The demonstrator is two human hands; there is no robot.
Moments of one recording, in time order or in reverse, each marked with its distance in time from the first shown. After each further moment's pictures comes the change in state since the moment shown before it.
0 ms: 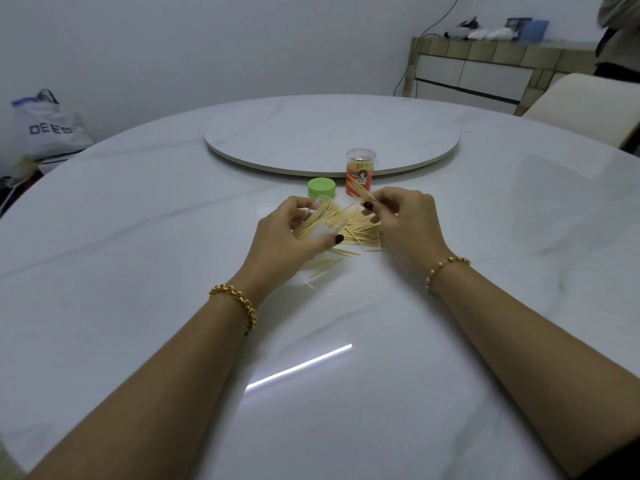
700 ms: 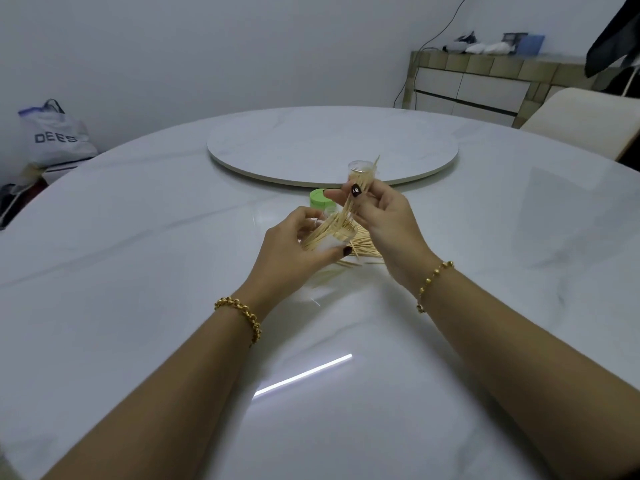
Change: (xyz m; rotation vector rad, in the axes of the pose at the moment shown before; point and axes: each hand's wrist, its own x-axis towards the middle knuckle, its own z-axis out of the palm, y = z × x) left_hand -0.003 0.008 0.002 0.015 -0.019 0.059; right_hand -0.007 -0.054 0.006 0.877 -0.151 0.236
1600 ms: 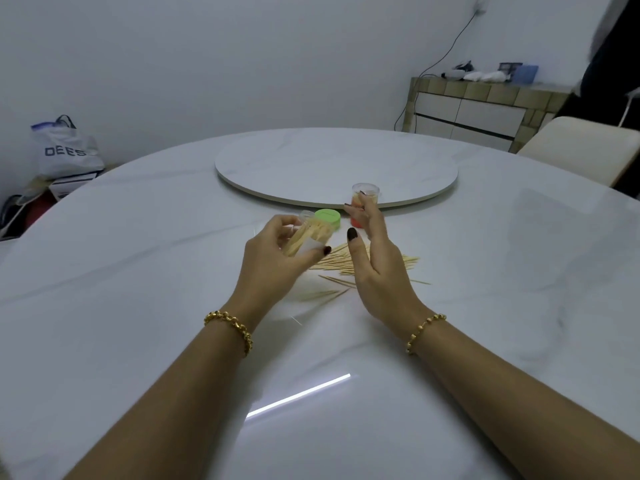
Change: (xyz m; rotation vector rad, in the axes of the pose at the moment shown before) left_hand 0.005 -0.002 -0.021 -0.016 0.172 -0.026; right_hand -0.022 0.024 0.004 -0.568 -0.025 -0.332
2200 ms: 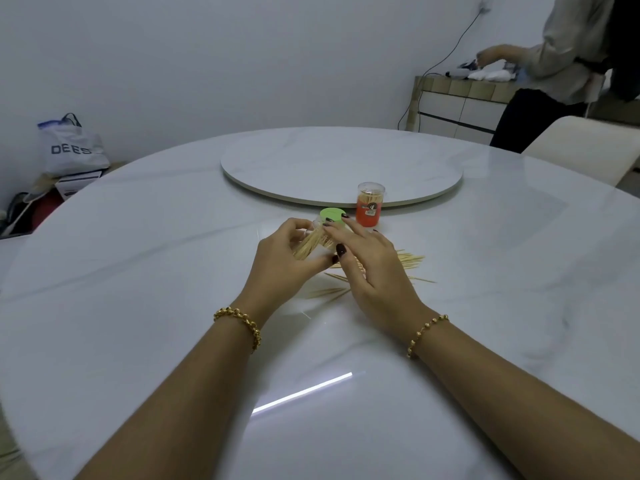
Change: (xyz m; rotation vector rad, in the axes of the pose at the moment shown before) left_hand -0.002 -0.002 0.000 0.010 -0.075 -0.022; right_hand -0.004 0.005 0.004 -0.268 -0.107 -0.196
